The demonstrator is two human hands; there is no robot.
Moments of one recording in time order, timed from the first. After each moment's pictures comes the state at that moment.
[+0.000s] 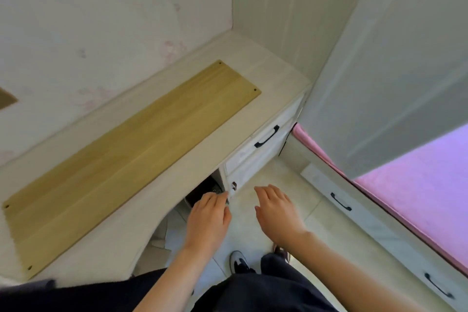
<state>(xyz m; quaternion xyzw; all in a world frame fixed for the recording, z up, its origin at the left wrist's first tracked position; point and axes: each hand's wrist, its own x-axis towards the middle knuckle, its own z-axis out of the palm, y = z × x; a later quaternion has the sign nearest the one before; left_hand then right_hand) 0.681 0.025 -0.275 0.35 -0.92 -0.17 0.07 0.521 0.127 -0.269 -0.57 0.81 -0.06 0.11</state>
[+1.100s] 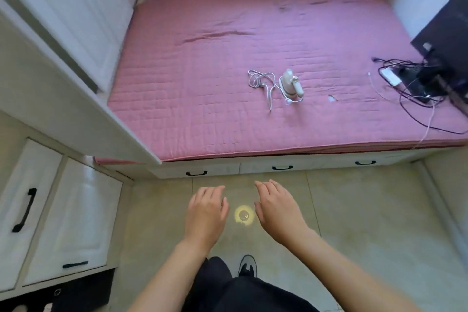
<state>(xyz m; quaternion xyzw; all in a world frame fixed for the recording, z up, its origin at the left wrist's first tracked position) 0.366 0.452 -0.281 -0.01 -0.98 -0.19 -0.01 0.346 0.638 -0.283 -0.16 0.98 -0.10 0.08</state>
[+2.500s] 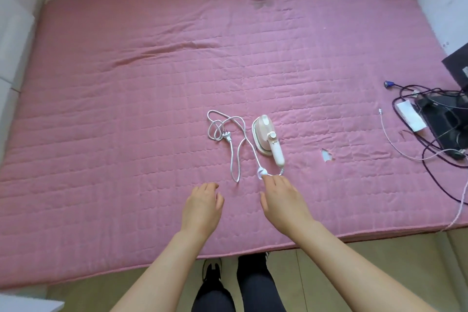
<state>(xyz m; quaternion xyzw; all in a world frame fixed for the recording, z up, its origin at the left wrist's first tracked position) -0.149 0.615 -0.404 0.06 -0.96 -0.23 -0.18 -0.159 0.810 -0.372 -0.08 0.97 -0.12 0.20</state>
